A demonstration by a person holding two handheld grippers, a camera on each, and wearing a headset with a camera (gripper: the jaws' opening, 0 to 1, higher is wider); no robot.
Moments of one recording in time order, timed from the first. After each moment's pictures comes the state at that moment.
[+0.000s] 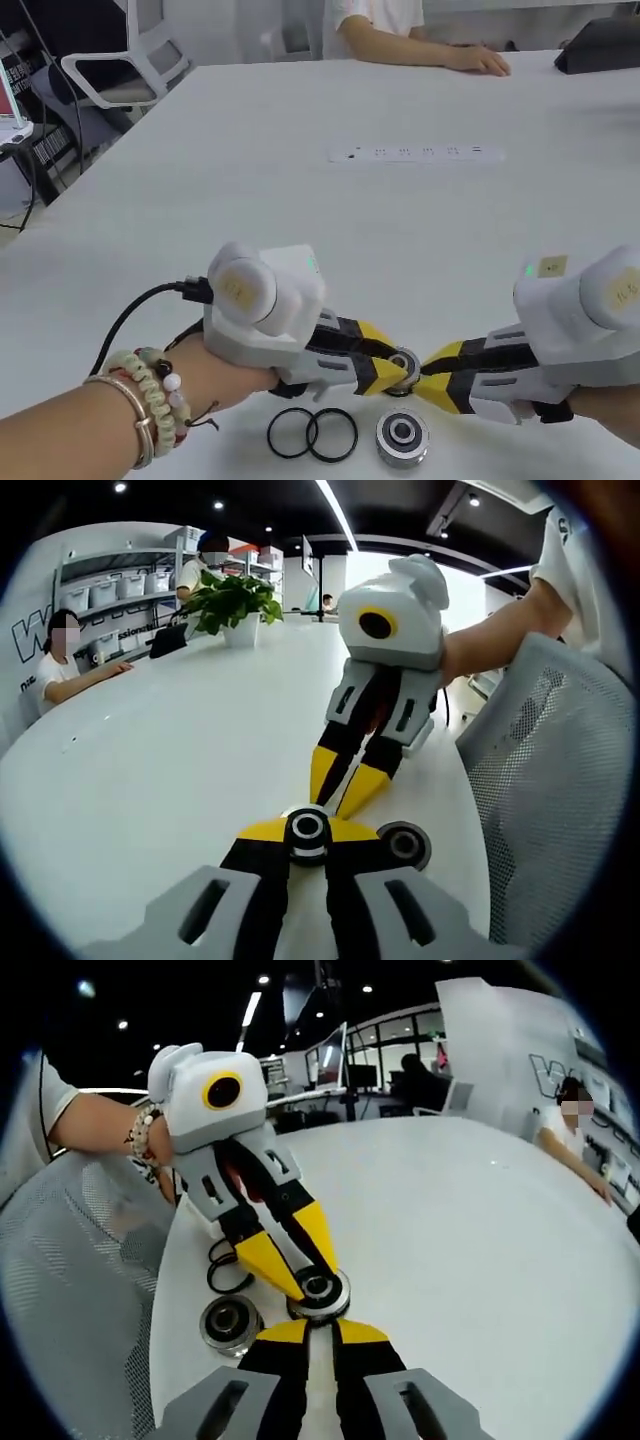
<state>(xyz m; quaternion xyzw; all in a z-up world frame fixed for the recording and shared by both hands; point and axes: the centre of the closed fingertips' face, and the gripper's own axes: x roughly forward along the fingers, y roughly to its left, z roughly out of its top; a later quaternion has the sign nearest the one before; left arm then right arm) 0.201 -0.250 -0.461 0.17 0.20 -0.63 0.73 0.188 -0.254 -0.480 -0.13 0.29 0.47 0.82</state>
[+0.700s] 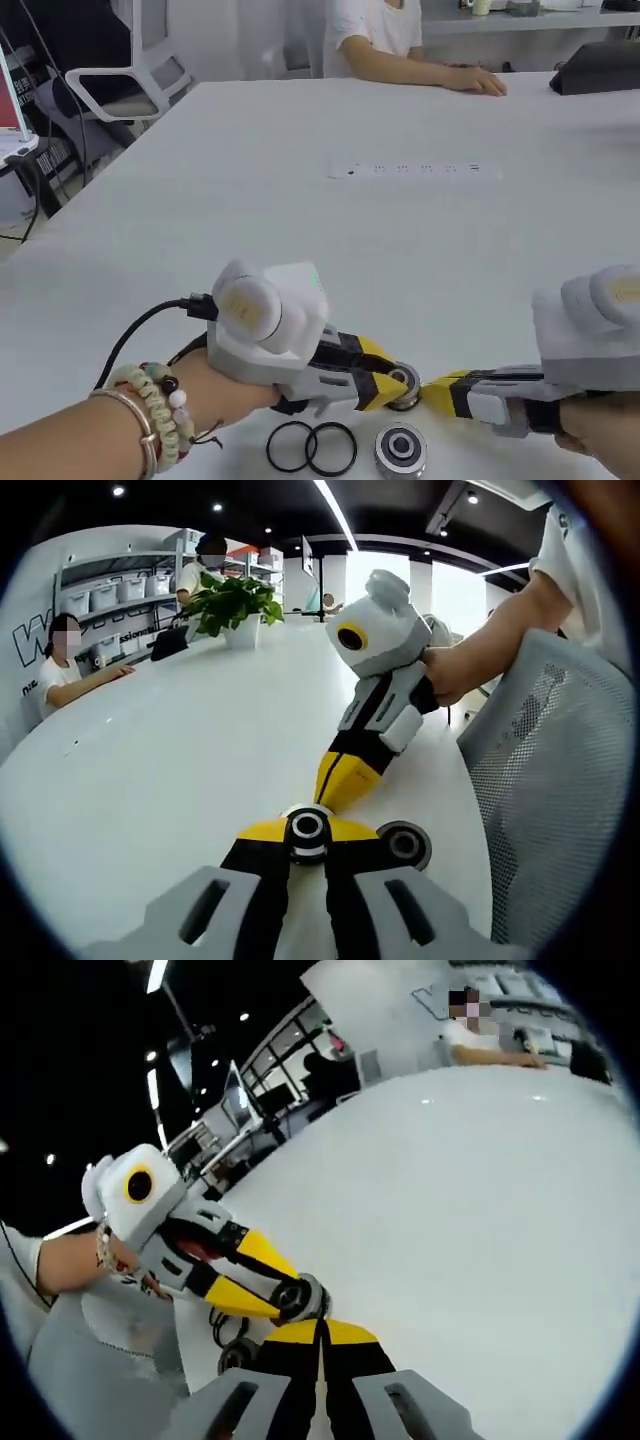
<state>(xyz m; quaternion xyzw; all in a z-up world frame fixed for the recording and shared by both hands) 0.199 -0.250 -0.461 0.18 0.20 -0.63 0.73 0.196 -0.264 -0.481 0.18 0.36 0.36 0.84</state>
